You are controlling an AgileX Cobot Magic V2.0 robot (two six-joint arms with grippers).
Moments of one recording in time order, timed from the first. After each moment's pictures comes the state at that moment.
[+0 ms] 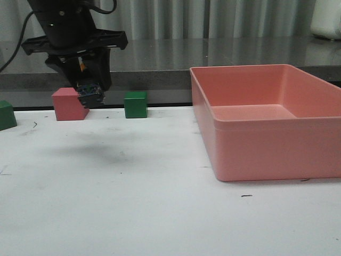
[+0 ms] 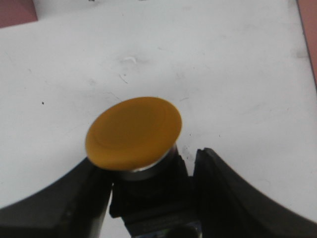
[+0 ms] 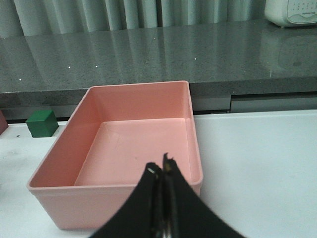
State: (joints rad) left arm -0.39 1.88 -1.56 -0.05 0.85 -0.14; right arm 0.06 0.17 -0.34 0.02 0.36 0.11
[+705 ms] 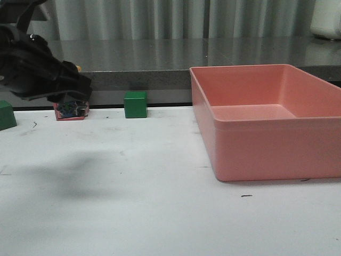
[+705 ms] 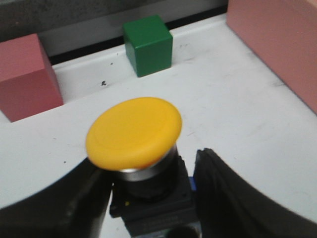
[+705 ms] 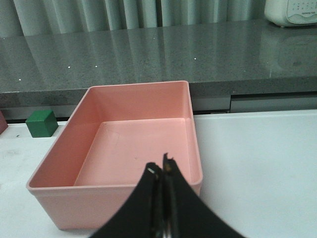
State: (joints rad) left arm -0.39 1.60 -0.68 0.19 -0.37 -0.14; right arm 0.06 0.17 -0.34 0.02 0.36 0.11
